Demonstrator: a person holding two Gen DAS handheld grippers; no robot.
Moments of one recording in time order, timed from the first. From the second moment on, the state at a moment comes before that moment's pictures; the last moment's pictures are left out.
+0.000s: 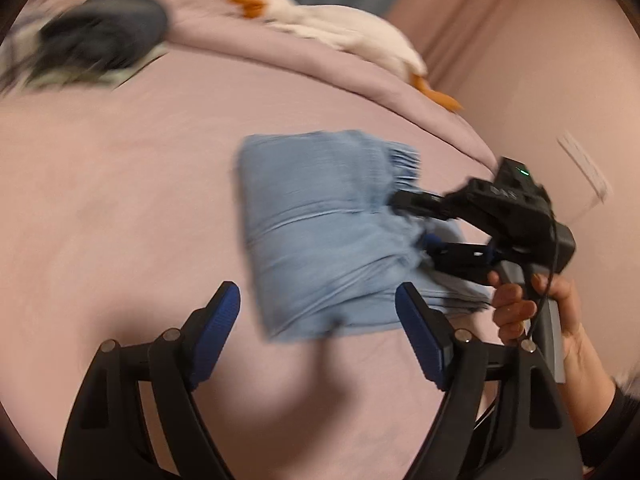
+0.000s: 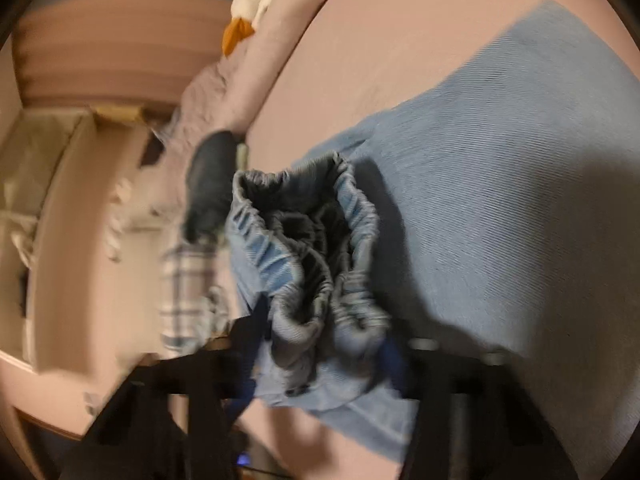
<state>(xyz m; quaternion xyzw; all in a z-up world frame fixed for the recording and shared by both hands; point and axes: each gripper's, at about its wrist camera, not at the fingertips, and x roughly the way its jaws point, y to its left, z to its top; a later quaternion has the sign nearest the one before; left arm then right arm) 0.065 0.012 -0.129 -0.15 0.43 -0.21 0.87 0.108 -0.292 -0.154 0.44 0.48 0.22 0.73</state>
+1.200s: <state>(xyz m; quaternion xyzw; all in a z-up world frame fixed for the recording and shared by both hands) 0.156 -0.094 -0.111 -0.06 0.45 -0.24 0.86 0.037 -0.358 -0.050 0.15 0.36 0.06 0.92</state>
